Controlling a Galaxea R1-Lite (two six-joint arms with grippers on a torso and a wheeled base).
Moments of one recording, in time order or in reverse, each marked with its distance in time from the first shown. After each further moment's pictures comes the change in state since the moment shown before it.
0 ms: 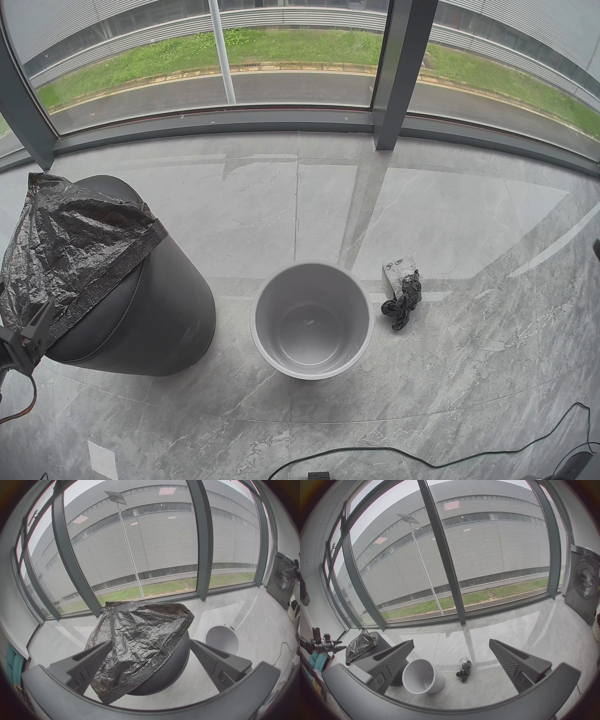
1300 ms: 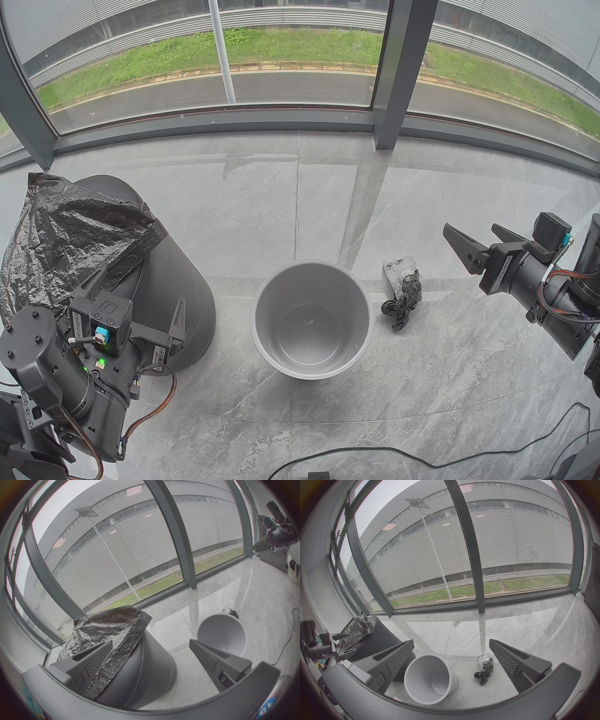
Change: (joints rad) left arm -0.646 0.715 0.090 -0.823 0.635 0.272; right arm 0.340 0.744 -0.050 -0.600 -0.200 -0.056
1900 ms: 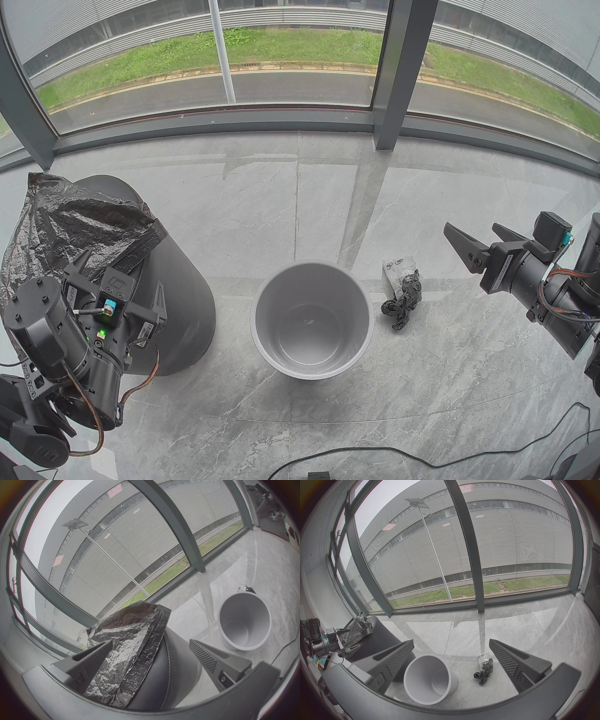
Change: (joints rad) left arm 0.139 0.038 -0.055 0.000 0.000 0.217; right arm -0.005 -0.001 -0.001 0.001 0.001 -0.001
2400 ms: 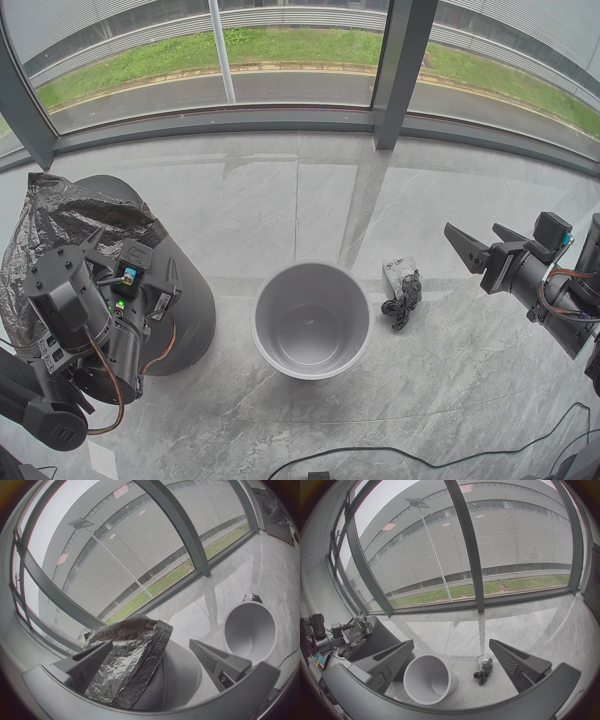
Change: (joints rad) left arm 0.020 0.093 -0.131 -0.016 -0.001 0.001; right arm -0.001 -0.001 0.001 0.000 0.000 -0.001
